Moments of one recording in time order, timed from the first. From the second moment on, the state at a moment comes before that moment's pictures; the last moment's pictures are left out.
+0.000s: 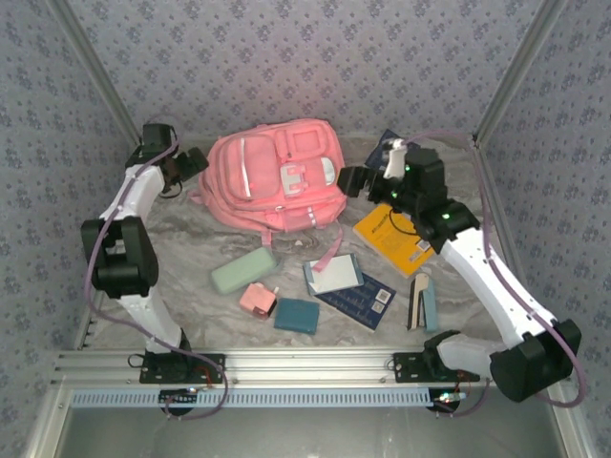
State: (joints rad) left arm 0.06 1.86 1.53 -0.56 0.09 -0.49; right arm 0.41 1.20 1.13 -0.35 -0.32 0.54
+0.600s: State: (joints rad) left arm 0.06 2.11 1.64 -0.55 0.34 -0.48; right arm 0.46 1.37 0.95 -0.33 -0.40 0.64
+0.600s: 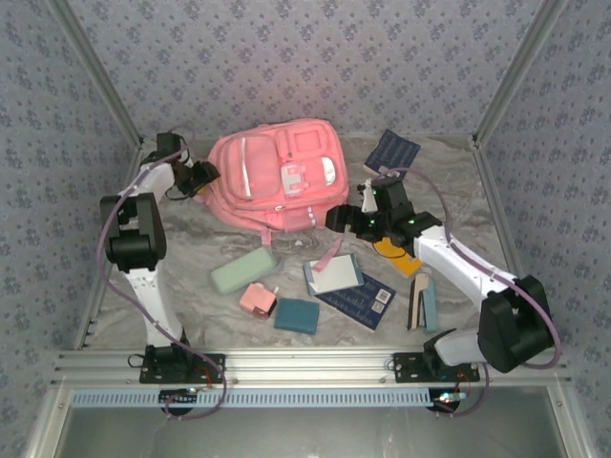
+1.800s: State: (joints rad) left arm -0.05 1.59 1.02 -0.29 0.45 -0.95; right arm 0.33 2.19 1.64 -0.36 -0.43 0.71
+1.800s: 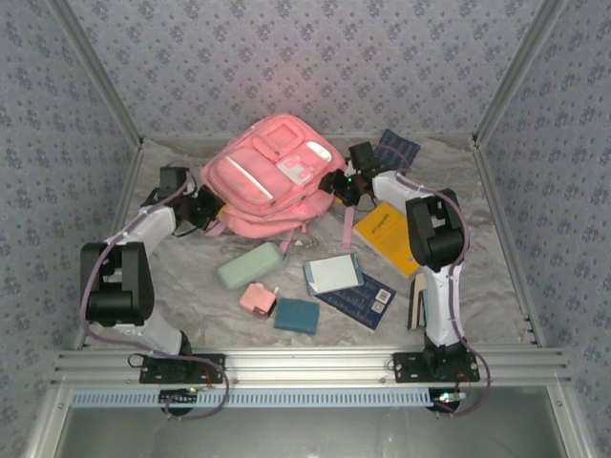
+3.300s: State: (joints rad) left arm -0.13 1.51 1.16 -0.48 0.45 -0.87; right arm 0.43 1.89 0.94 0.27 -0.54 0.07
